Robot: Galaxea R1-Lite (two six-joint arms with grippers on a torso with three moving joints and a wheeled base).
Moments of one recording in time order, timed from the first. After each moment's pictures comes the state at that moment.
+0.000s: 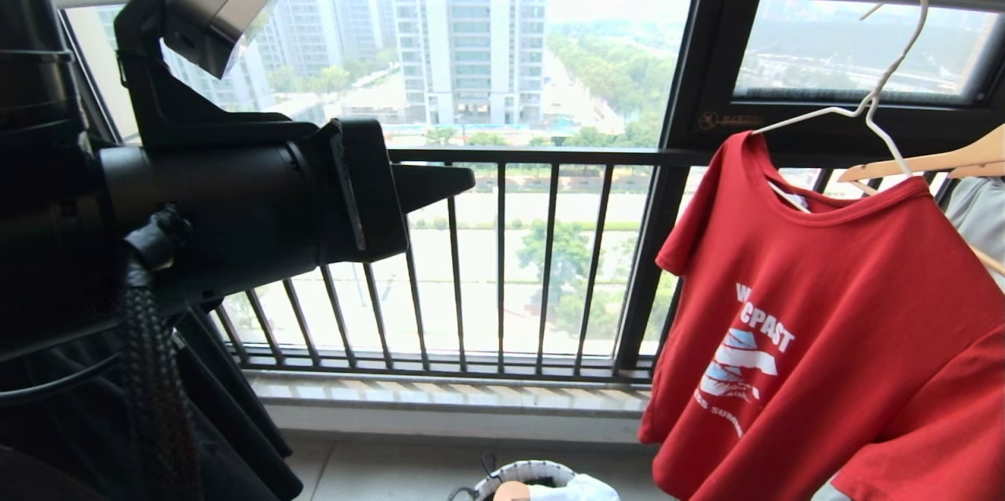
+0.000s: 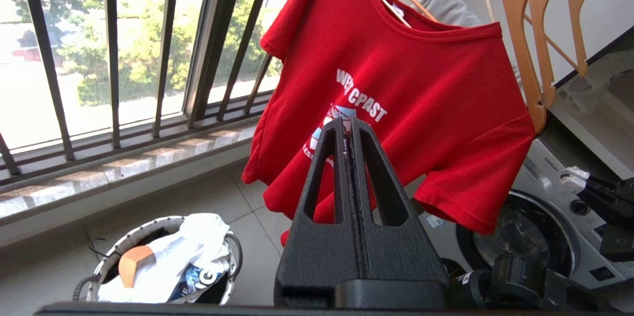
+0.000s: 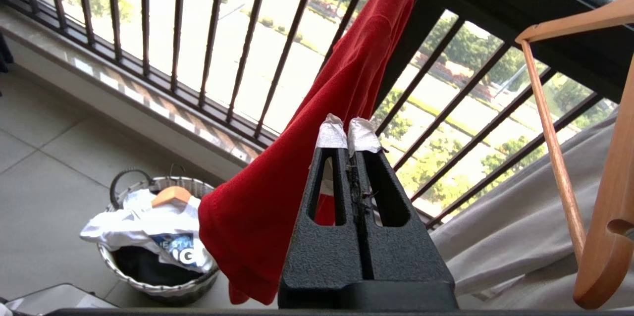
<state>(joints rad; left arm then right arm) -0.82 1.30 -1.09 -0.15 -0.01 -0.42 0.19 0.39 -0.62 0.33 0.08 -0.35</state>
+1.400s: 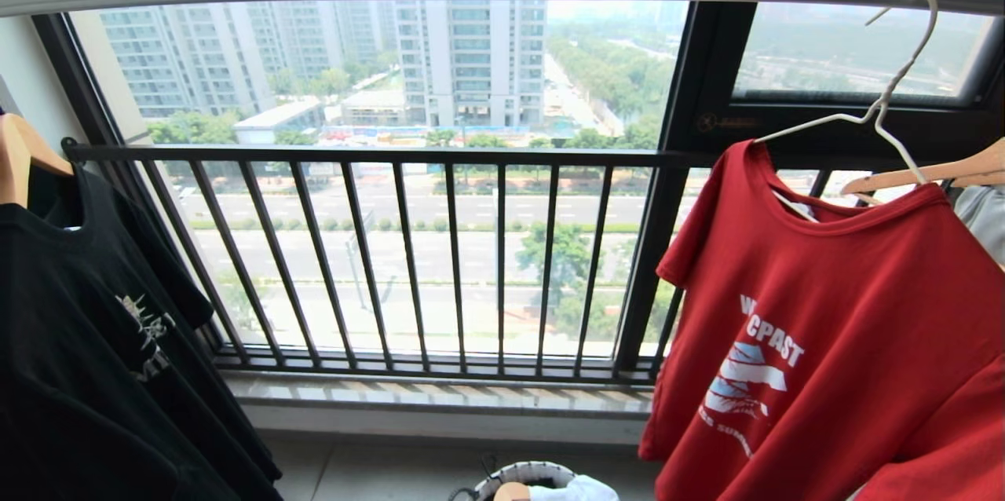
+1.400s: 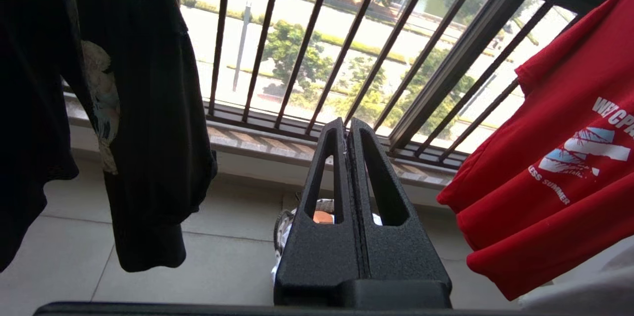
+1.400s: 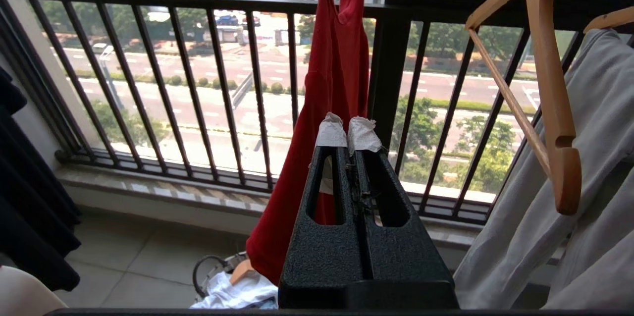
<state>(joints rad) -0.04 0.27 -0.56 0.36 -0.09 -0.32 0.12 0.29 -0.92 0.56 0.03 0.02</state>
